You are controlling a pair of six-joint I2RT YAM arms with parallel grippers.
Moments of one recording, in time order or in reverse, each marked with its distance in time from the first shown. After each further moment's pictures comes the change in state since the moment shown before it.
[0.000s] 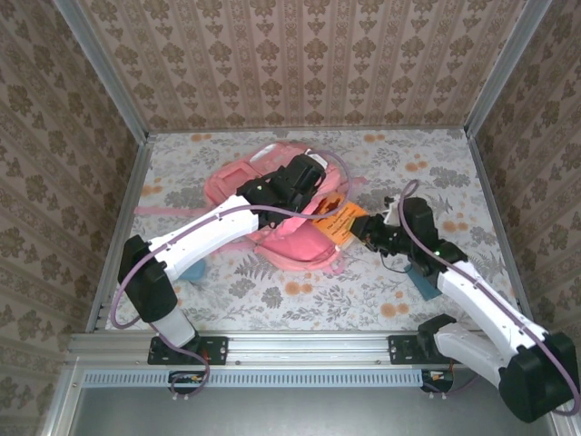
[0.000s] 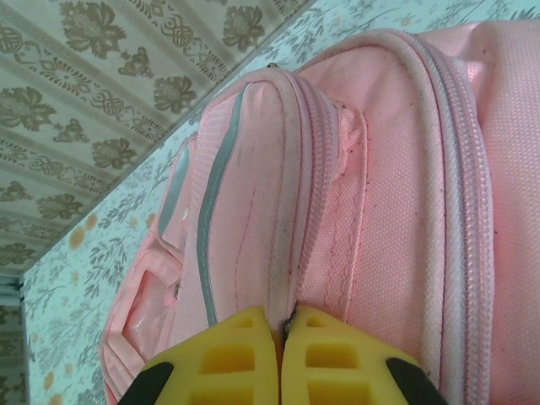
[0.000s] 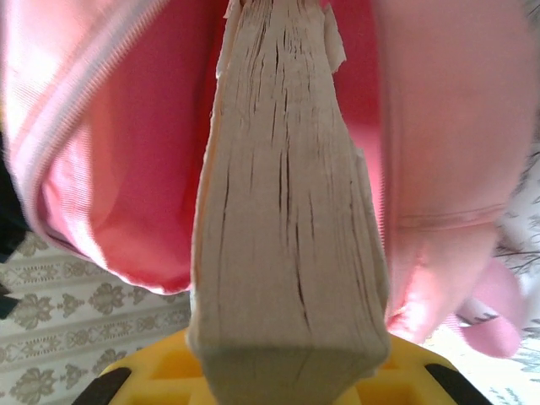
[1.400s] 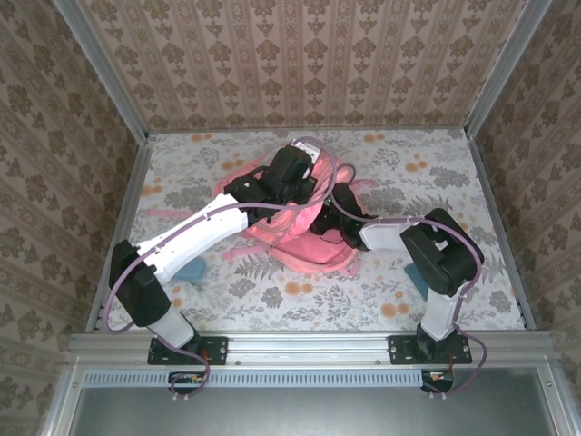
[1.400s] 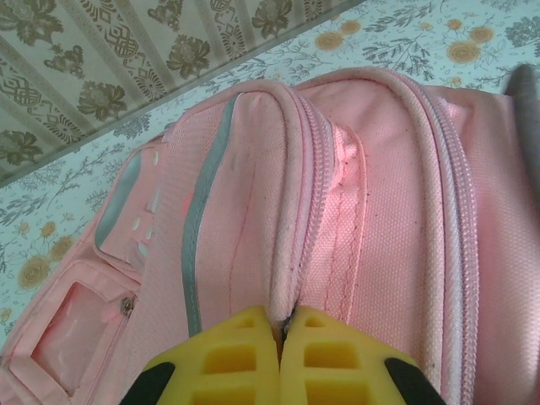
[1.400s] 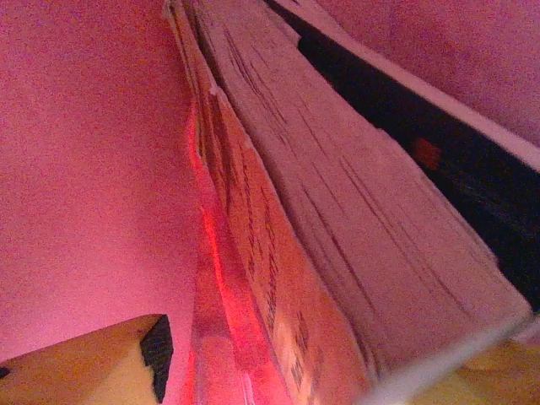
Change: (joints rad) left arm 0.057 -0.051 -0.023 0.079 0.225 -0.190; right arm 0.189 0.837 0.253 0.663 0.192 0.364
